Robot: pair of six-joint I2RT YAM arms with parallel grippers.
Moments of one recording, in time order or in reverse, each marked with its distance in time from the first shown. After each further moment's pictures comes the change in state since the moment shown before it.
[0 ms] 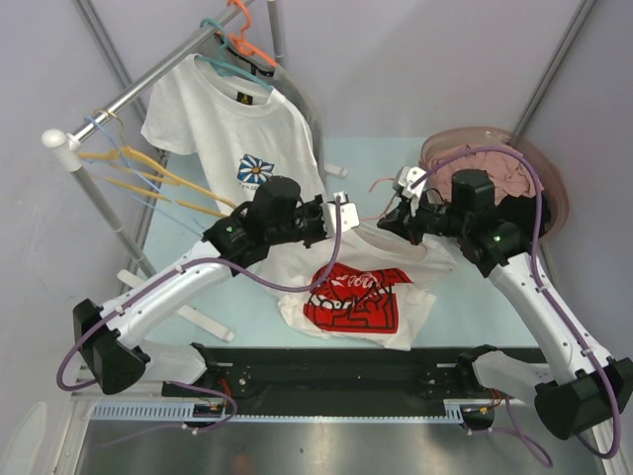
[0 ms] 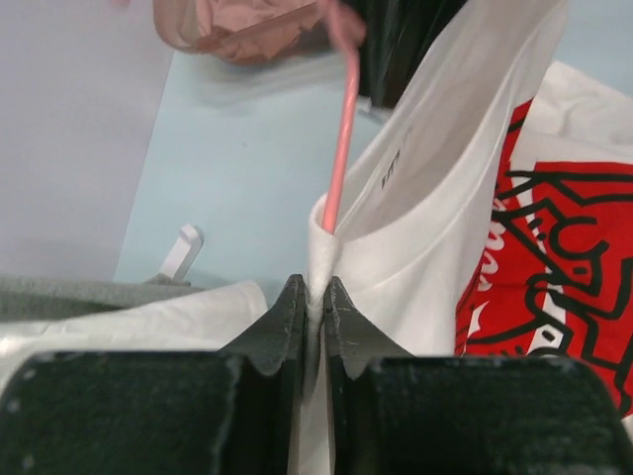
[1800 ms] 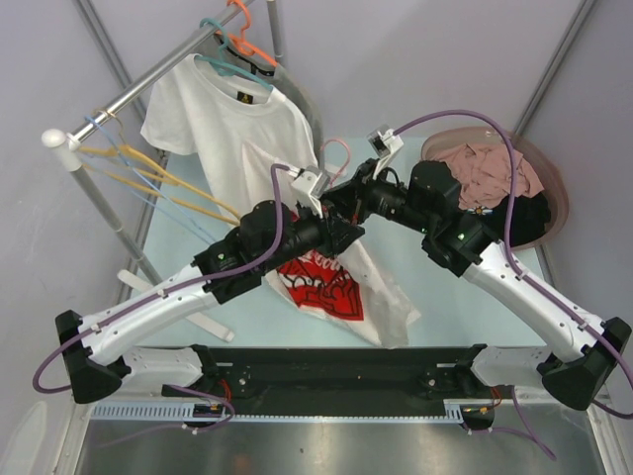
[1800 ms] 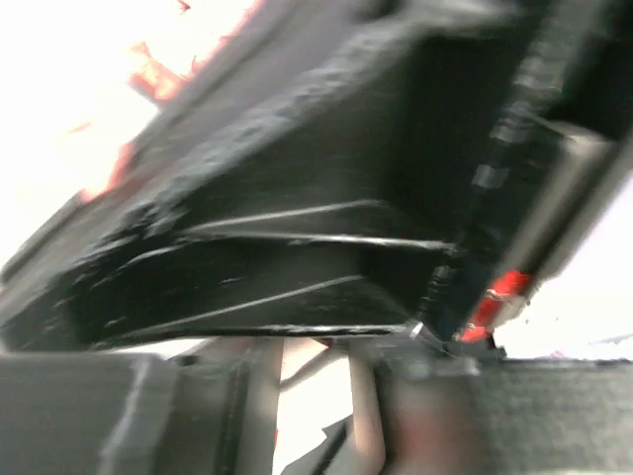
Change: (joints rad) left arm -0.184 -0.140 -0.086 0.233 -0.267 -1.065; right arm 0.382 0.117 0.188 0.338 0.399 0.832
